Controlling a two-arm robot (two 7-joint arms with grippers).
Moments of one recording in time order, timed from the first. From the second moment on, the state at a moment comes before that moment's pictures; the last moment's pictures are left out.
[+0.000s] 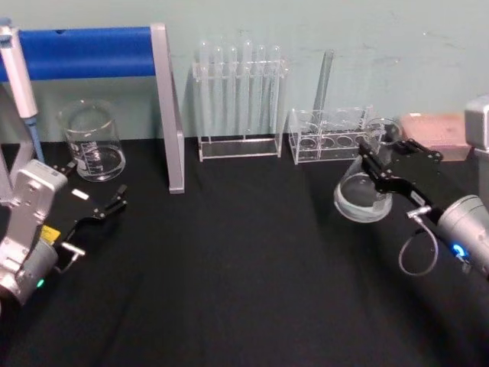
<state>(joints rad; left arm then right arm) -0.20 0.60 0.45 -1.41 -0.25 -0.12 0.03 0.06 0.41 -0.19 -1.77 0.35 0.20 0.14</state>
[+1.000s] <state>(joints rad) -0.20 0.60 0.45 -1.41 -0.25 -0.12 0.03 0.12 0.38 -0.39 -1.77 0.31 0.19 0.37</state>
